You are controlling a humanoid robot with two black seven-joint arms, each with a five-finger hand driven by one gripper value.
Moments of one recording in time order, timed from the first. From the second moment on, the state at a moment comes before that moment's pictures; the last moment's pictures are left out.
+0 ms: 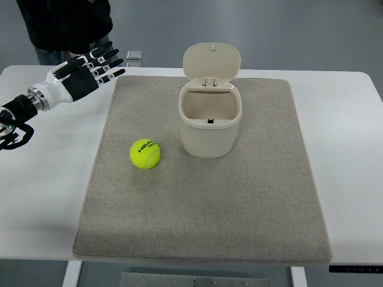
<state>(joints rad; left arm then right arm) -0.82 0.58 -0.56 -0.82 -0.39 -0.51 0.10 0.05 0.00 -0.05 0.20 0.07 -0.17 0.07</state>
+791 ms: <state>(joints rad) -0.85 0.59 -0.58 -0.83 -0.39 -0.49 0.10 0.05 0.00 -0.05 0.20 0.07 -0.17 0.07</state>
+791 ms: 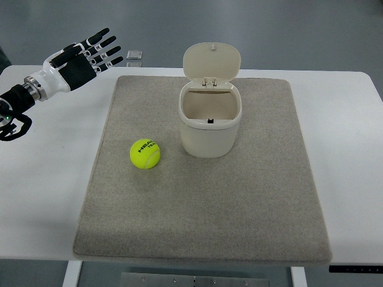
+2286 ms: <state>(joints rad) -0.76 0.91 -0.57 -1.36 1.53 -0.18 -0.47 0.05 0.00 -0.05 0.20 0.07 -0.17 0.07</state>
